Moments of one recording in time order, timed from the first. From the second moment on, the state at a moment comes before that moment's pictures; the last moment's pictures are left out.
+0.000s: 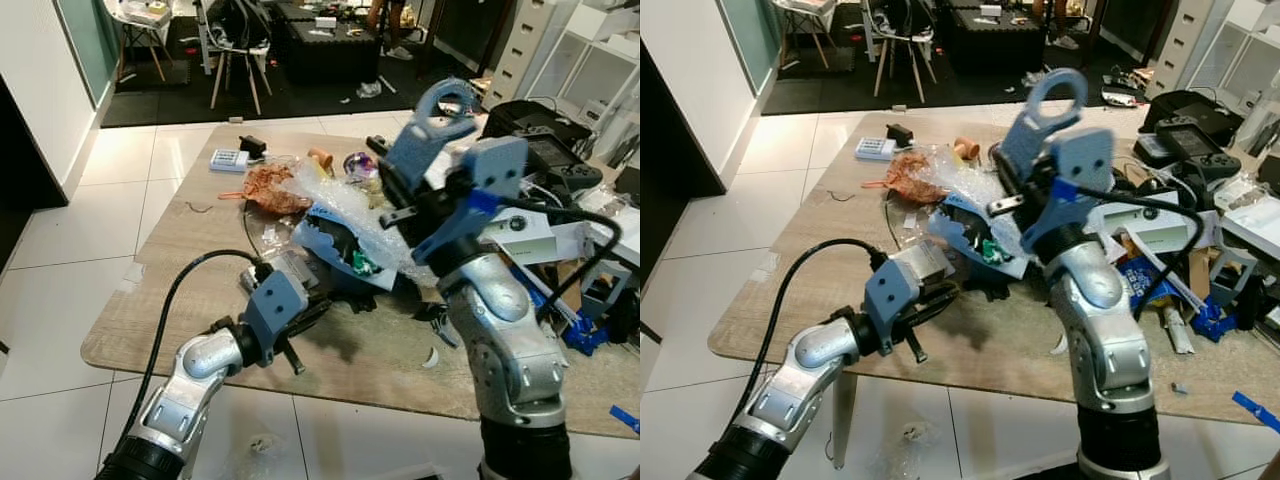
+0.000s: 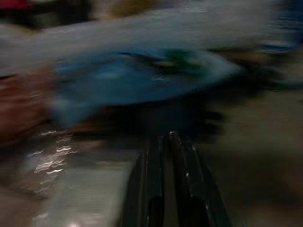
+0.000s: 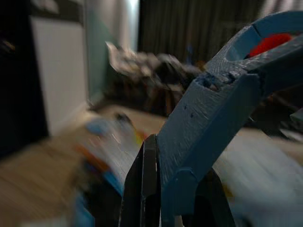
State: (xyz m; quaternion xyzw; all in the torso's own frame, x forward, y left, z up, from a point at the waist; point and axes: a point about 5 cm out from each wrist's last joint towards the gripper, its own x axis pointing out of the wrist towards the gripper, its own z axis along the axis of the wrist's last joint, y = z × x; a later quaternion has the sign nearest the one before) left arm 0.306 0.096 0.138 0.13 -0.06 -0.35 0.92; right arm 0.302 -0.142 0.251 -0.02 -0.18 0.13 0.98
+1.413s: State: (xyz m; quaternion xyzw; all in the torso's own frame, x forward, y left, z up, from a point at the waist) left arm 0.321 0.104 0.149 0.02 -0.09 -0.17 0.98; right arm 0.308 -0.141 0.200 -0.04 -0.12 0.10 0.99
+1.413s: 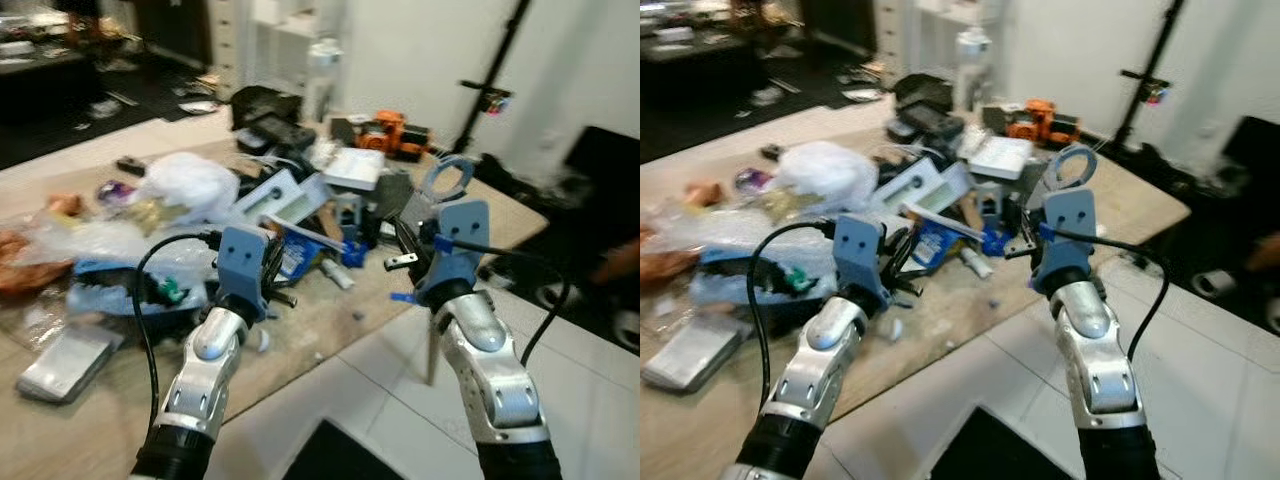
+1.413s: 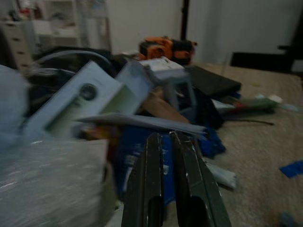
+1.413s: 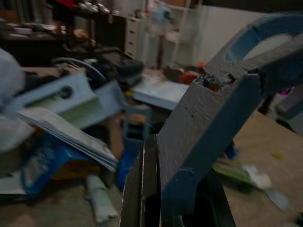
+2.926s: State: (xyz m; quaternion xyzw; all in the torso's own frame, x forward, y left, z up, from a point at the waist) left arm 0.330 0.124 0.155 0.04 -0.09 -0.14 0.98; right arm 0.311 -0.140 0.197 -0.06 -0.11 0.11 0.99
